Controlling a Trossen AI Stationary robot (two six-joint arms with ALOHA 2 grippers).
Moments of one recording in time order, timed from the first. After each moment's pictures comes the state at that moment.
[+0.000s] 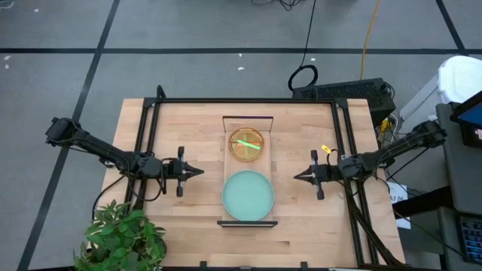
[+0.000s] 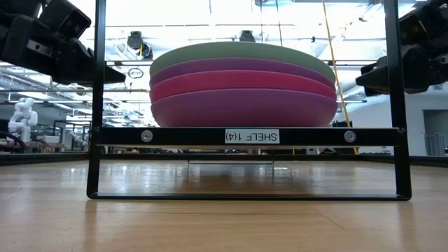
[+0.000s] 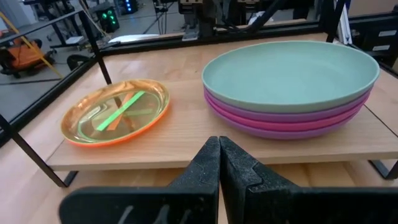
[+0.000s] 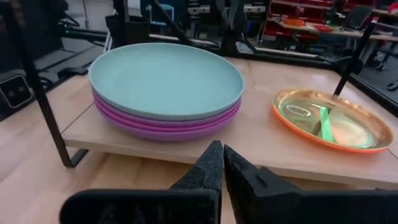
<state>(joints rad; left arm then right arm) -0.33 0.83 0.15 0.42 -0.35 0.02 0.38 0.59 0.02 0.37 0.30 -0.02</state>
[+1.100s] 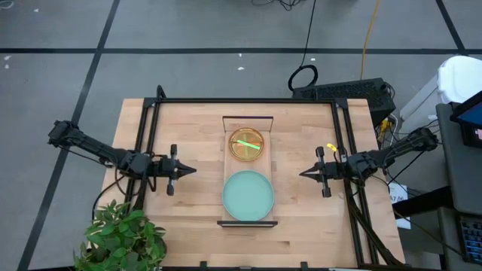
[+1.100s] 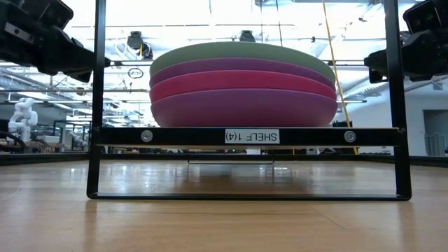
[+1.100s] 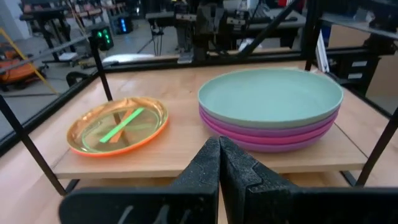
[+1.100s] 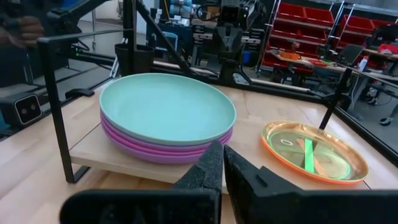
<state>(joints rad) -0.36 0.52 0.11 0.24 -0.35 0.01 0.38 0.27 0.02 0.17 0.28 -0.12</state>
